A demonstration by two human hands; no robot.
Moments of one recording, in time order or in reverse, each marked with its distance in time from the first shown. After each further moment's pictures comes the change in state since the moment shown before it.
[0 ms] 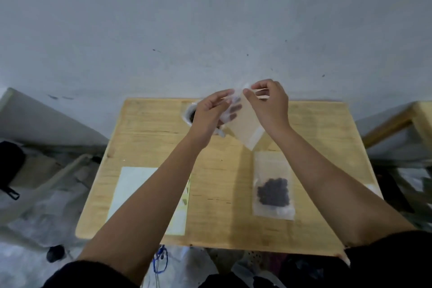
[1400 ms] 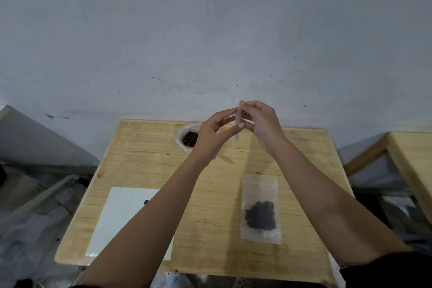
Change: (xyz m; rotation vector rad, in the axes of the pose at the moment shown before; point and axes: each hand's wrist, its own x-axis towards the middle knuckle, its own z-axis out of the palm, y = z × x) left_hand -0.010 0.009 0.027 0.203 -0.089 0.219; right_hand 0.006 -0.035 -0.028 0.510 -0.248 0.321
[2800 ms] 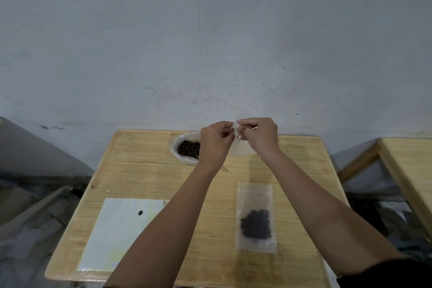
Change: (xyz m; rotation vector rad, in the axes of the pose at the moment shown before) left_hand 0.017 -0.009 0.028 0.505 0.313 0.061; right_hand -0.004 0.004 -0.012 -0.485 0.212 -0.118
